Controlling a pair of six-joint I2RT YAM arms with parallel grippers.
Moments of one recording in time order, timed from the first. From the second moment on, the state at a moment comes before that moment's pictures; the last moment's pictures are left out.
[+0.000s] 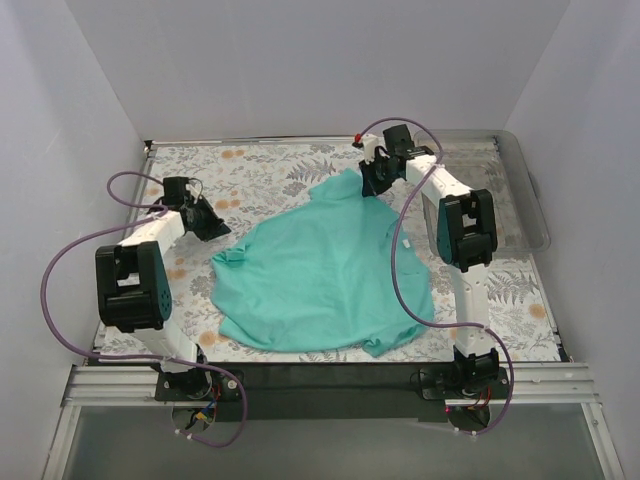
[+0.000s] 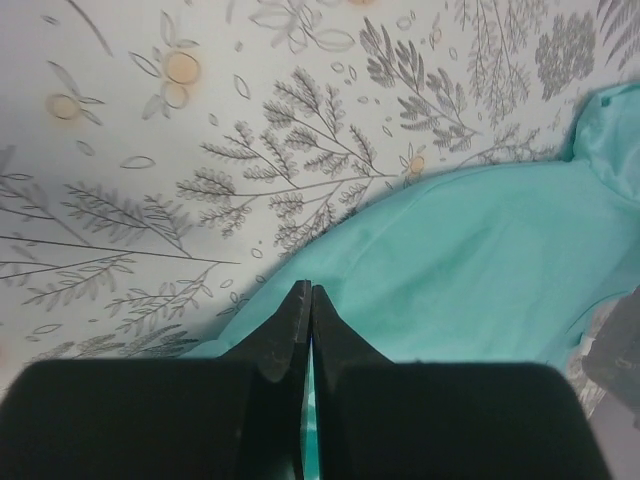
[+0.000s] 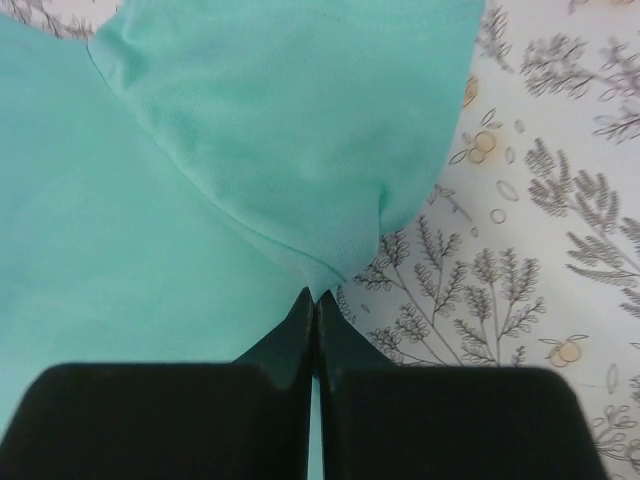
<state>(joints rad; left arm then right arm) 0.09 1.69 1.05 -0.31 0.32 -0.58 0.30 2.31 1.94 -0.60 -0.46 -0.32</state>
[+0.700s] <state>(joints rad) -0.01 1.52 1.05 -0.31 0.37 -0.38 0.27 2.31 1.88 -0.50 -0.28 -0.28</state>
